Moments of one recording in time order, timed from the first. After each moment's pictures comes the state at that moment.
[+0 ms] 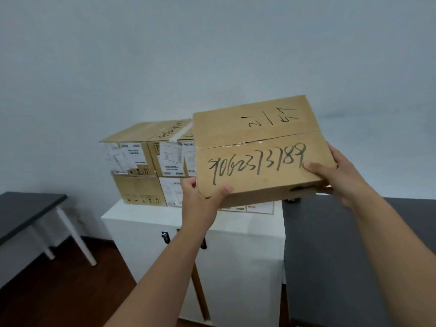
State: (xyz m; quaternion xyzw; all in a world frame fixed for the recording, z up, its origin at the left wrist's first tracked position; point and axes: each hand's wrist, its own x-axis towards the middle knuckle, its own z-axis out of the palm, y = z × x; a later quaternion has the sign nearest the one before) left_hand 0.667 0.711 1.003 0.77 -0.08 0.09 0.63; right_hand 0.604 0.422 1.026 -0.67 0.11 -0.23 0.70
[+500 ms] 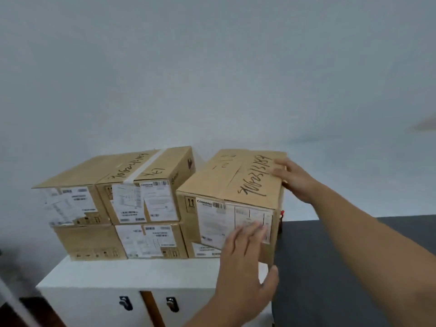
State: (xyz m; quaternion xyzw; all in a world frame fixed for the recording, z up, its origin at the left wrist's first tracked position) left_hand 0.682 0.592 0.948 0.85 -0.42 0.15 0.28; right_hand 0.746 0.333 1.033 -0.68 0.11 -0.17 0.70
